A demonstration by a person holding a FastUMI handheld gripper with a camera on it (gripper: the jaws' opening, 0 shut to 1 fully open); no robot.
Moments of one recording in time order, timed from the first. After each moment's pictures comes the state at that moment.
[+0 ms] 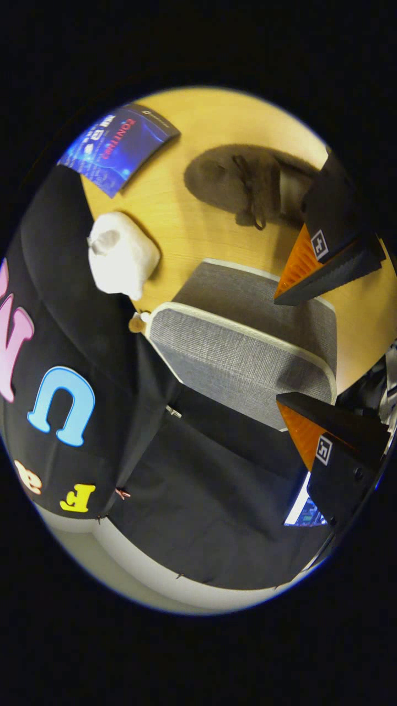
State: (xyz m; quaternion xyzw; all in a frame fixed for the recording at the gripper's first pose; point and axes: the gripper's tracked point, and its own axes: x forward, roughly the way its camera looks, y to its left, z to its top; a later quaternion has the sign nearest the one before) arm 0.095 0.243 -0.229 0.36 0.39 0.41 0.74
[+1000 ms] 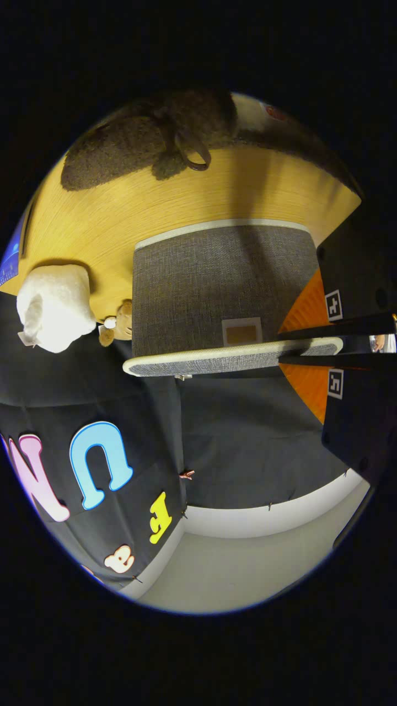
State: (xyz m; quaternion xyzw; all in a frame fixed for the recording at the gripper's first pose) arm 0.097 0.270 -0.201 0.57 0.46 0.41 0.54
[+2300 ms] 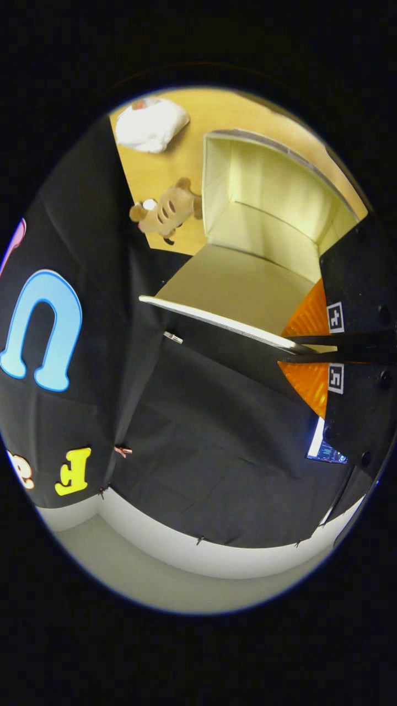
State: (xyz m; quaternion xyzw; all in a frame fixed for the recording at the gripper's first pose) arm 0.119 0.425 0.005 0.38 0.38 0.50 0.68
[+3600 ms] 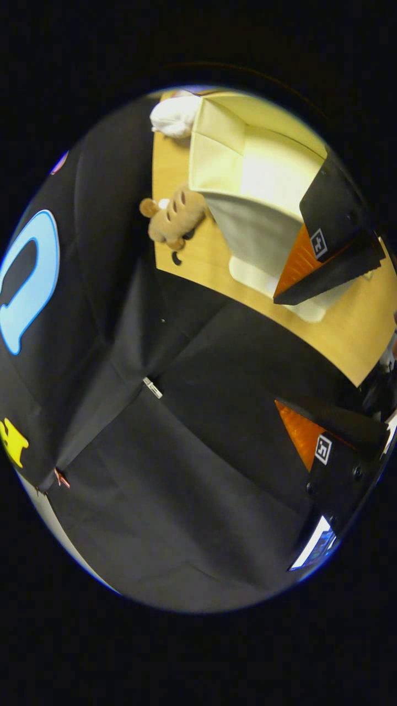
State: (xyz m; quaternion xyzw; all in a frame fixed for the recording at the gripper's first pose) arm 0.135 0.565 -0.101 0.18 0.34 0.37 0.85
